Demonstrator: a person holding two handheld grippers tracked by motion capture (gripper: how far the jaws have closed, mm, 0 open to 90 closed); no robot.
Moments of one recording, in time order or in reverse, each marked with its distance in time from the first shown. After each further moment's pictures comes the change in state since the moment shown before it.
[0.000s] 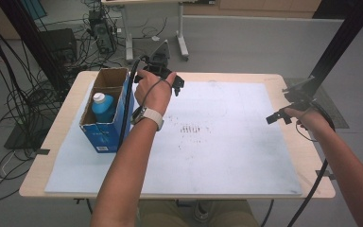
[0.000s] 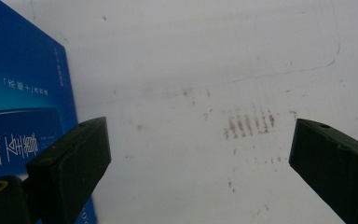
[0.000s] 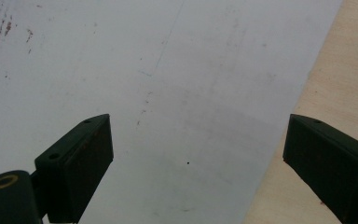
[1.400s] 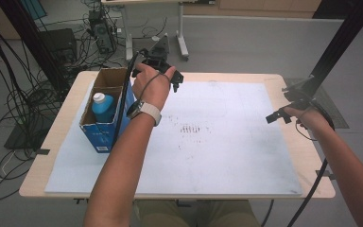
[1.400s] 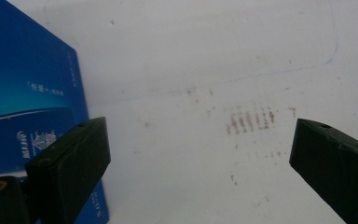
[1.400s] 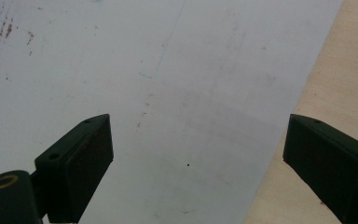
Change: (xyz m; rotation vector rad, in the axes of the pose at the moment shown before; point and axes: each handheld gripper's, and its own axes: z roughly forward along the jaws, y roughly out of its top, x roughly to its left) left arm 0.000 0.005 -0.014 0.012 0.005 0.006; right arm 0.000 0.002 0.000 -0.001 0.000 0.001
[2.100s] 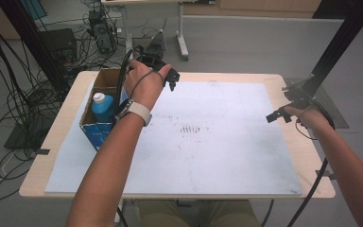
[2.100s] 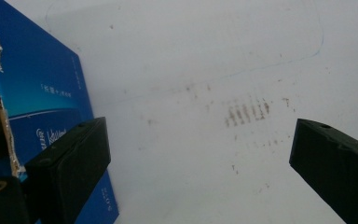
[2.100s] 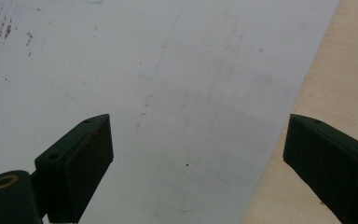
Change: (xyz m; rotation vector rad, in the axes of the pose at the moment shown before) left arm 0.008 -0.004 -0.020 -0.011 -0.026 0.058; right arm 0.002 0.003 -0.003 0.002 -0.009 -0.001
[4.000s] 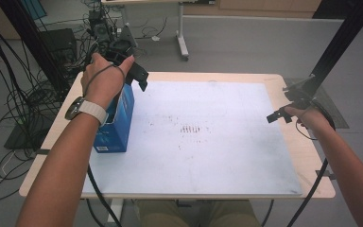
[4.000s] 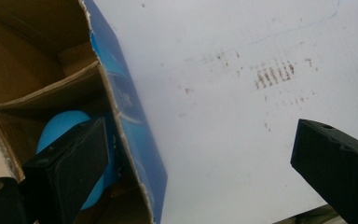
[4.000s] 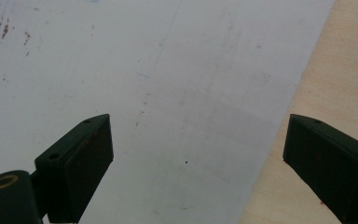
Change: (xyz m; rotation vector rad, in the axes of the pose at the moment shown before) left arm 0.064 -0.025 -0.041 0.032 -0.029 0.079; right arm 0.000 -0.002 -0.001 0.004 -0.007 0.007
